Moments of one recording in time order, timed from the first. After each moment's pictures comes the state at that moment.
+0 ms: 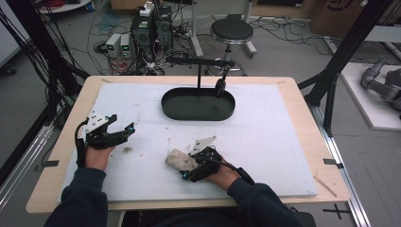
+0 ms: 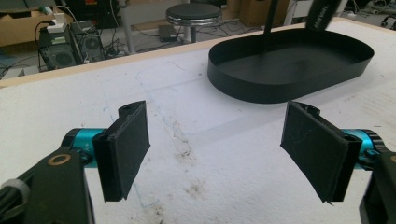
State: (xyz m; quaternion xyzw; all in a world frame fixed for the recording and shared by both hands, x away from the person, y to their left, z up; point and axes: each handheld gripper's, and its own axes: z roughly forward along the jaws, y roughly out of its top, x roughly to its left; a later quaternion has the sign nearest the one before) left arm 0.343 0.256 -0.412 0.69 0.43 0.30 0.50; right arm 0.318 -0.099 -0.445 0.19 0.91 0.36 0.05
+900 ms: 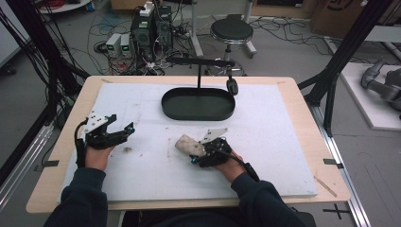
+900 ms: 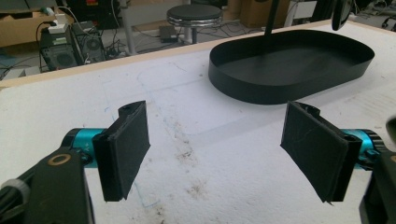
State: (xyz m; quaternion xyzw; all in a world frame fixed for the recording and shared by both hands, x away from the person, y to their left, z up) left arm 0.343 0.257 -0.411 0.69 0.43 0.30 0.50; right arm 0.339 -0.125 -0.430 0.24 0.89 0.37 0.12
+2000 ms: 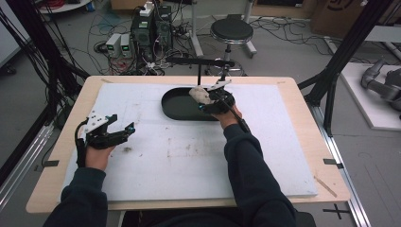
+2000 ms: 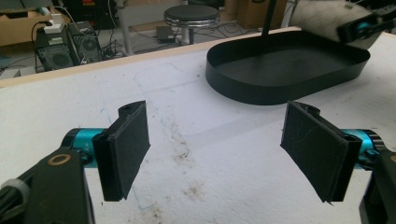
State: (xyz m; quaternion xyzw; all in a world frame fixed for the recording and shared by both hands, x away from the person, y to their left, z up) left arm 0.344 0.257 -0.412 0.69 0.43 0.30 0.50; right arm 0.488 -0.132 -0.392 0.36 0.84 0.36 0.21
